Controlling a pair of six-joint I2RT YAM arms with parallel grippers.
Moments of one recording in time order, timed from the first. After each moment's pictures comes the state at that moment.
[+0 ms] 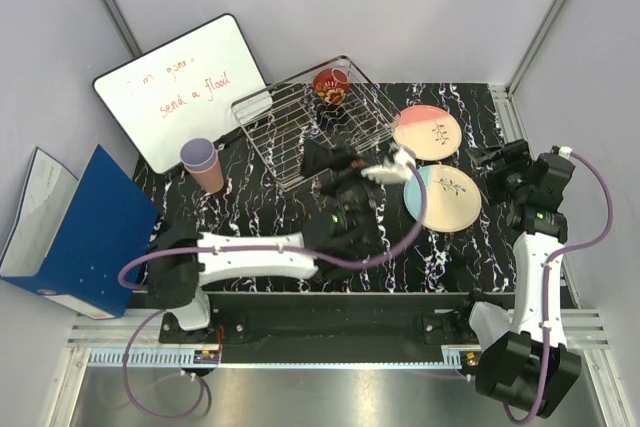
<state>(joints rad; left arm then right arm) -1.41 1.69 1.27 1.26 -1.48 1.73 -0.36 0.90 0.77 -0.35 -0.38 0.98</state>
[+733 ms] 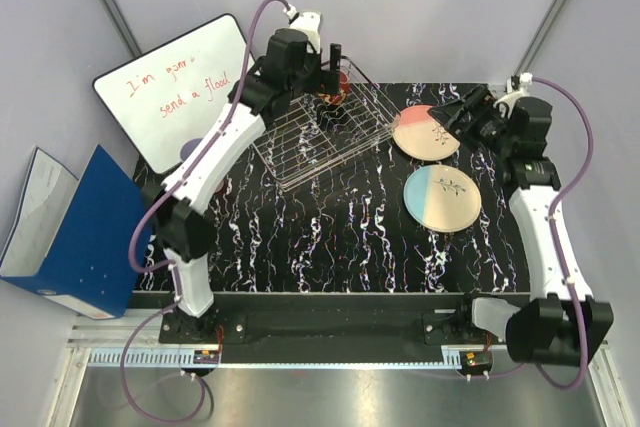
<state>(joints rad) -0.59 1.85 2.06 -0.53 -0.18 -0.17 -0.08 1.14 1.10 -0.21 -0.48 0.76</state>
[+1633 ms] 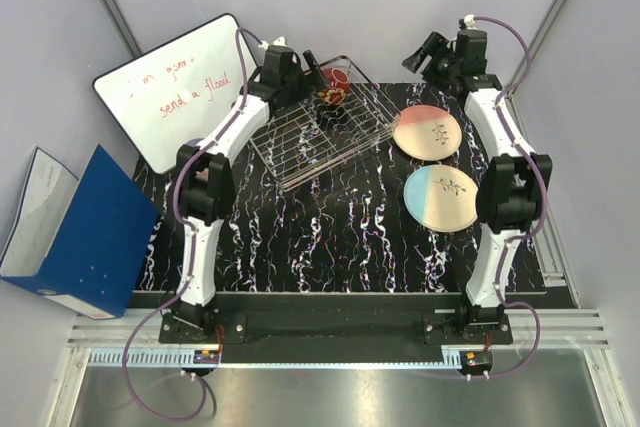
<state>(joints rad) -0.36 2.25 2.11 -0.37 0.07 -0.69 0.05 1.99 1.86 -0.26 -0.25 0.61</state>
